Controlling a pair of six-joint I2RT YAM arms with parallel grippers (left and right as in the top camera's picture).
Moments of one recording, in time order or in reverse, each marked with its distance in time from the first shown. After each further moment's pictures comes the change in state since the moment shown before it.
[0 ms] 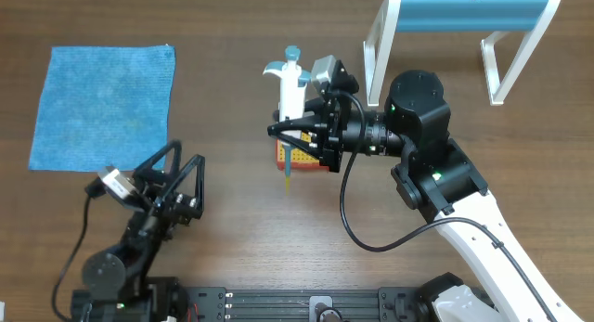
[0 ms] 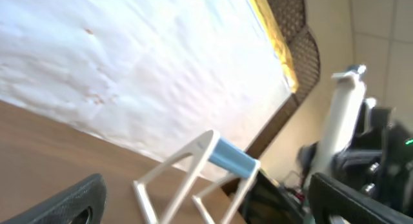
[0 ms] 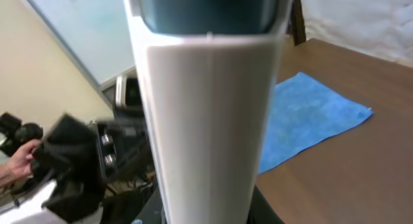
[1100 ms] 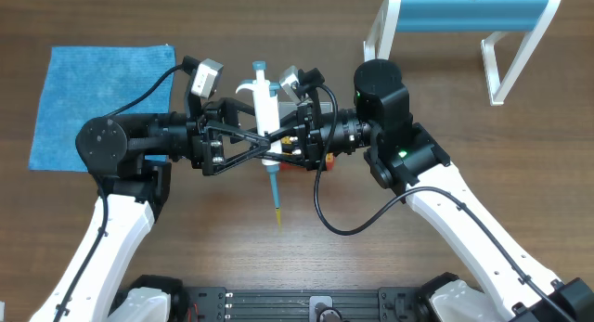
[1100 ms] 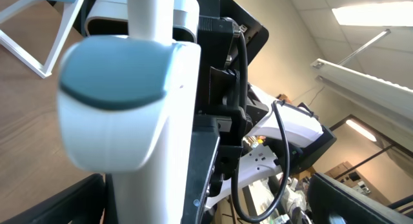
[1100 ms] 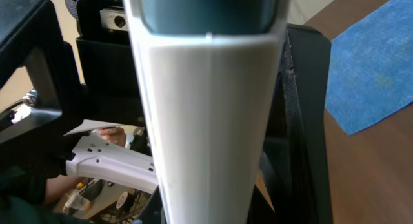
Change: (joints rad) left arm -0.146 0.973 0.568 0.565 0.943 -0.417; right arm 0.043 0.171 0.000 0.100 -0.248 0.248
